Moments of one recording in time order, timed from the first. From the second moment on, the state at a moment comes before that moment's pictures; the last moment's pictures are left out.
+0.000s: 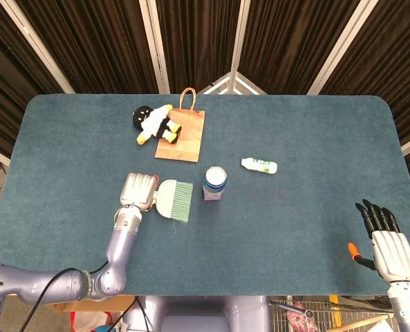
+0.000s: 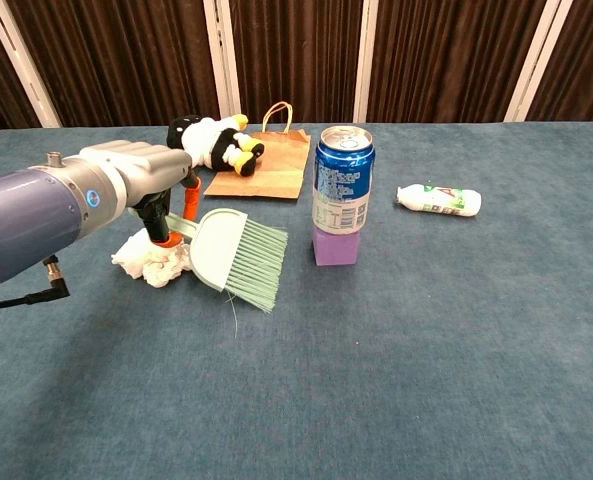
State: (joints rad) left arm -0.90 -1.72 -0.31 -1.59 0.50 1.22 1.10; right arm 0.09 -1.10 0.04 -1.66 -1.48 1.40 0.03
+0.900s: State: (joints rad) left arm -0.72 -1.28 -0.26 -1.73 0.67 1.24 0.76; right arm 0.09 -1.10 0.04 -1.67 -1.50 1.42 0.00
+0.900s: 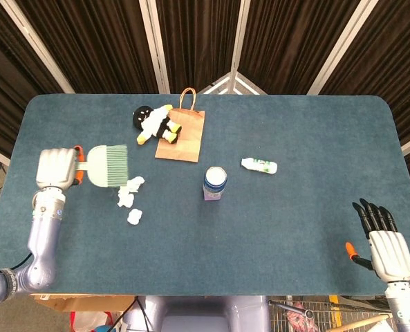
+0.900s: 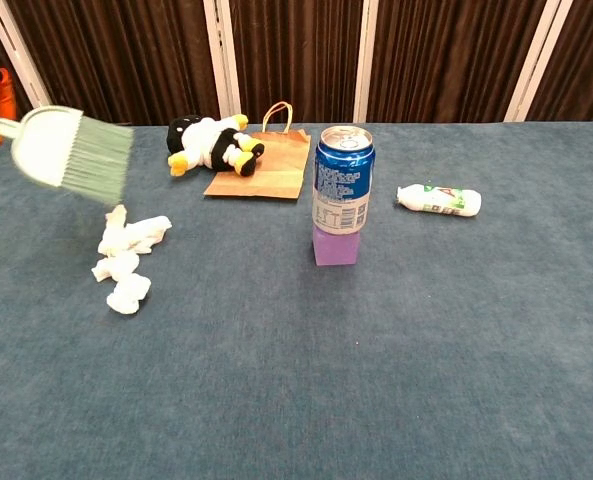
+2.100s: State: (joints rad) left arm -0.72 -1.36 -0.12 -1.60 0.63 1.25 0.84; right arm 0.08 -1.08 0.03 -1.68 -1.50 1.43 0.02
